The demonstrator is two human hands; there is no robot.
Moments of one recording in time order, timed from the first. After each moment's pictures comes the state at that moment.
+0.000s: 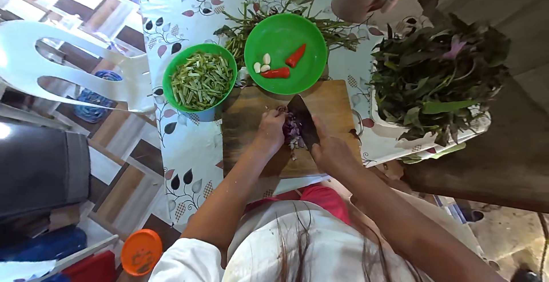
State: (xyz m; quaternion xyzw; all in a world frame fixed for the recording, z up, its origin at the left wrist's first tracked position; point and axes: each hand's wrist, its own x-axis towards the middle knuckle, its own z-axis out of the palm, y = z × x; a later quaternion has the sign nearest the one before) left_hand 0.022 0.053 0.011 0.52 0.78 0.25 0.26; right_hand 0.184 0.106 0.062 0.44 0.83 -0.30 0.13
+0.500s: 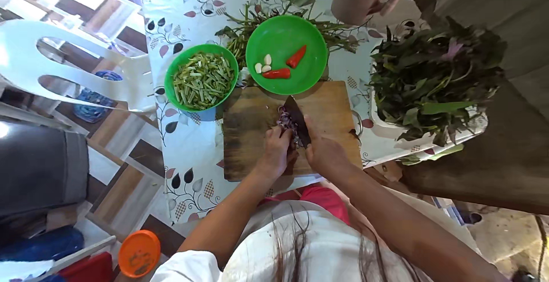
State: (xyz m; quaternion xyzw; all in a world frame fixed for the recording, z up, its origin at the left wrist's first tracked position) left_hand 0.055 0.010 -0.010 0.55 0.75 0.32 0.19; right_hand 0.170 0.096 0.064 0.42 0.85 -0.27 0.17
